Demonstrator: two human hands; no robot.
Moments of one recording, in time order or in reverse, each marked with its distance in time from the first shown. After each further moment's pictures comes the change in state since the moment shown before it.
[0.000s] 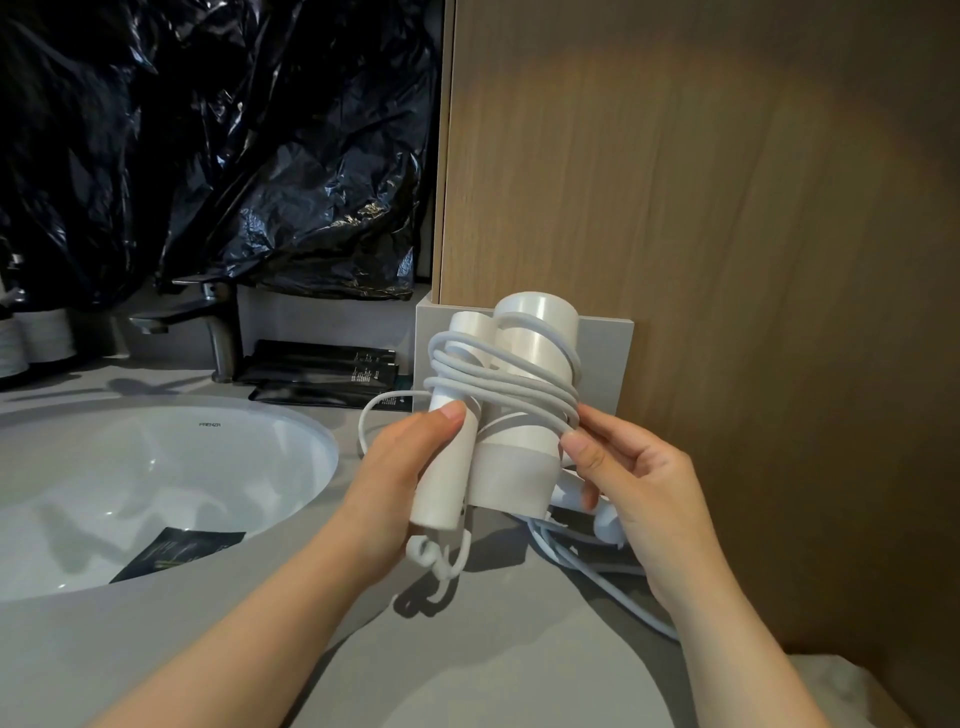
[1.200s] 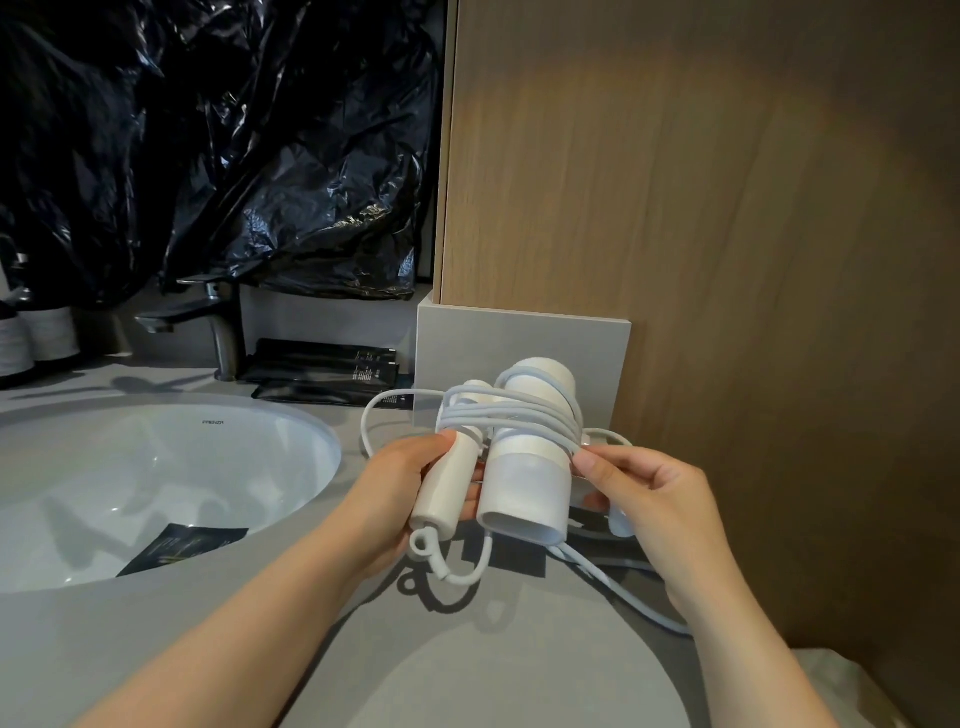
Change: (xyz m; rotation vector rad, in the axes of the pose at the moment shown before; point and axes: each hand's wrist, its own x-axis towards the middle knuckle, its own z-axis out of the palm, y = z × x) left_hand 0.004 -0.003 0.000 -0.142 0.091 -0.282; right_hand 0.001 0.017 -0.018 -0.161 0.107 0.083
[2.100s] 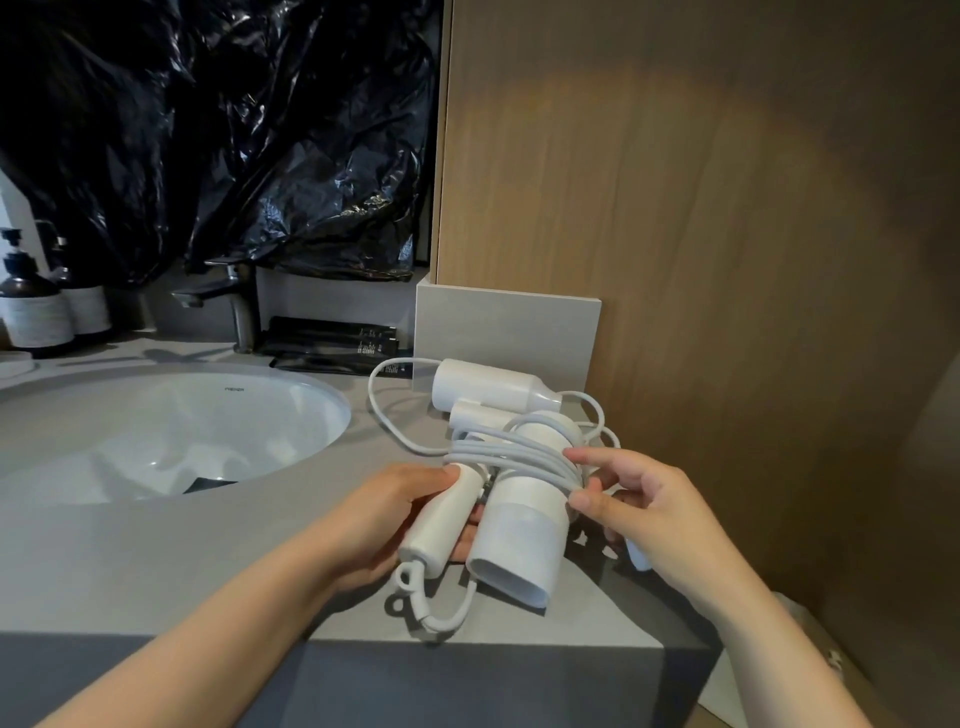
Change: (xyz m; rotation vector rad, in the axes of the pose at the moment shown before) left_hand -0.082 -0.023 -0.004 0.063 -0.192 -0.150; right_hand -0.074 -0.012 -0.040 -0.236 -0.261 -0.076
